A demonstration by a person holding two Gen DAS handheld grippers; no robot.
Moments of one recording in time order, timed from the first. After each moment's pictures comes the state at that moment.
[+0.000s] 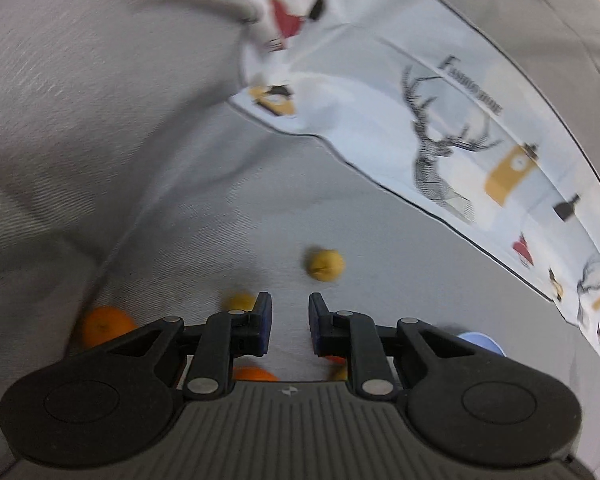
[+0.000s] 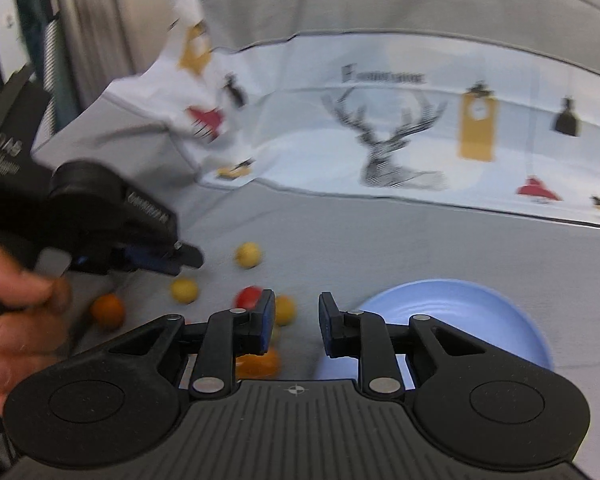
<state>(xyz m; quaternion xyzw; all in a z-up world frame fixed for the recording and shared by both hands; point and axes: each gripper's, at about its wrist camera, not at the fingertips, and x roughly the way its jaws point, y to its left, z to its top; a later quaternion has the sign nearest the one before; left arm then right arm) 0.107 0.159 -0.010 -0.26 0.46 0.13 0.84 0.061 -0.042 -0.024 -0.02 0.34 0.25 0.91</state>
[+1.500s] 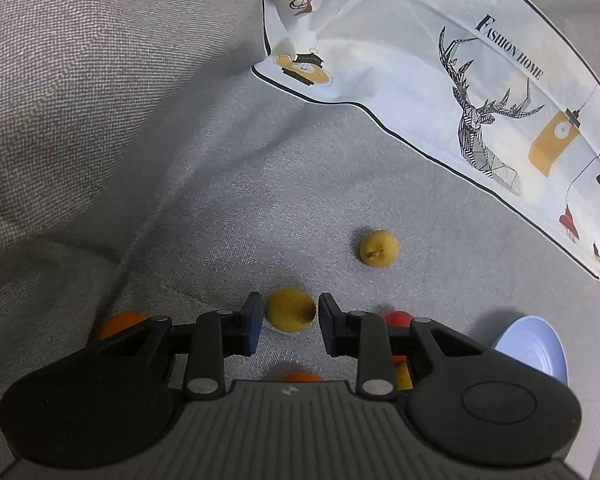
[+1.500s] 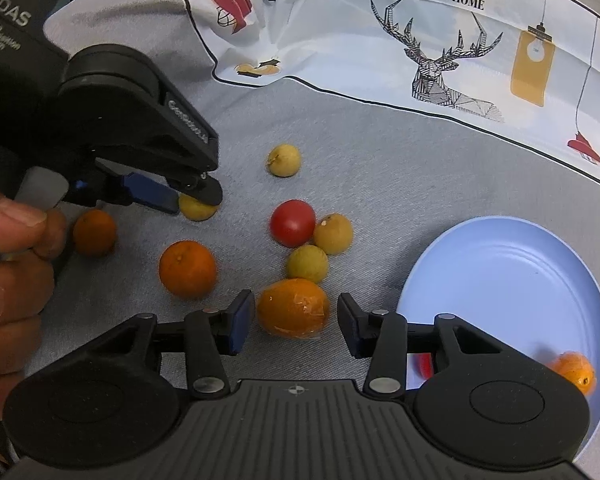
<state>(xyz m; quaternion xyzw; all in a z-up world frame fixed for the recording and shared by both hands) 0.121 0.162 -0.038 -0.20 0.50 0.15 0.83 0.075 0.012 -0.068 -0.08 0.42 0.24 0.87</state>
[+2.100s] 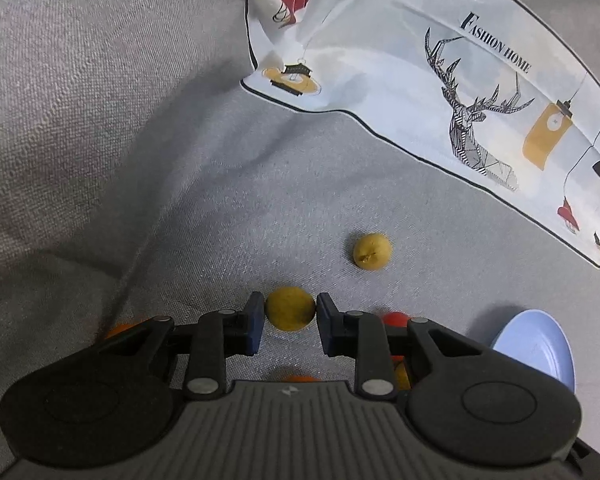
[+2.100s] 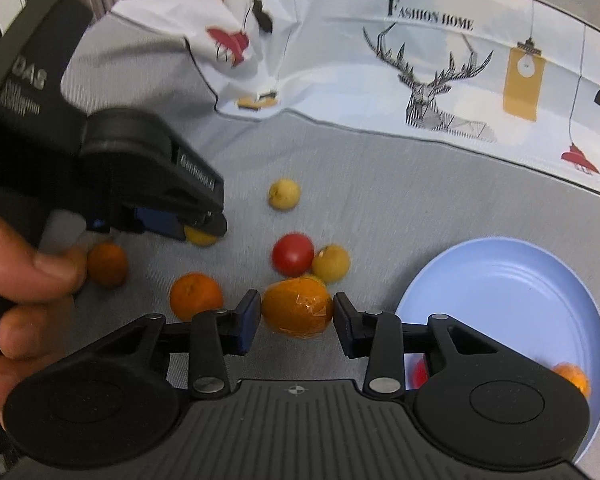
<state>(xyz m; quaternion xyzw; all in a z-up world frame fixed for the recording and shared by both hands) 0.119 0.154 -0.029 -0.18 0.49 0.15 0.84 0.073 0.000 -0.049 -0.05 0.39 0.24 0.89</state>
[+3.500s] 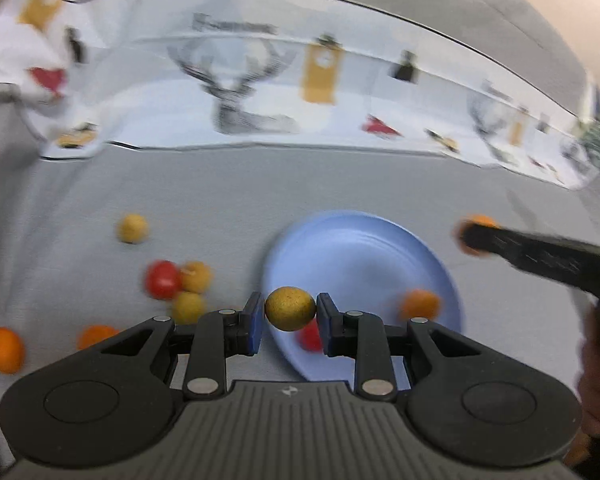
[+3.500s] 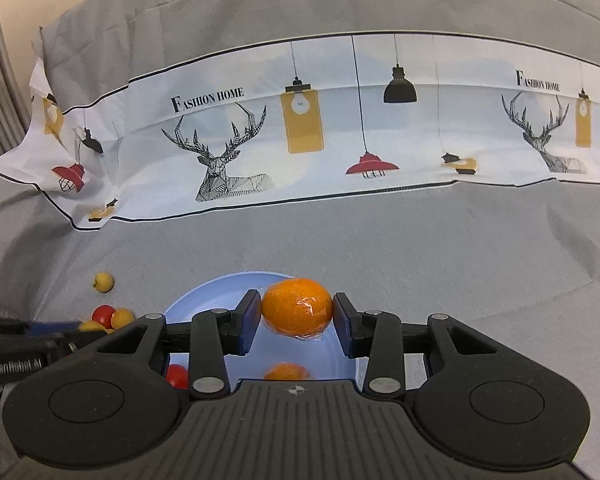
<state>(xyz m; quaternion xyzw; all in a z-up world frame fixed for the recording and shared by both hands) 0.070 0.010 -0.009 -0.05 0.42 -0.07 0.90 0.064 -0.195 -0.014 0.06 0.33 0.09 0.94</state>
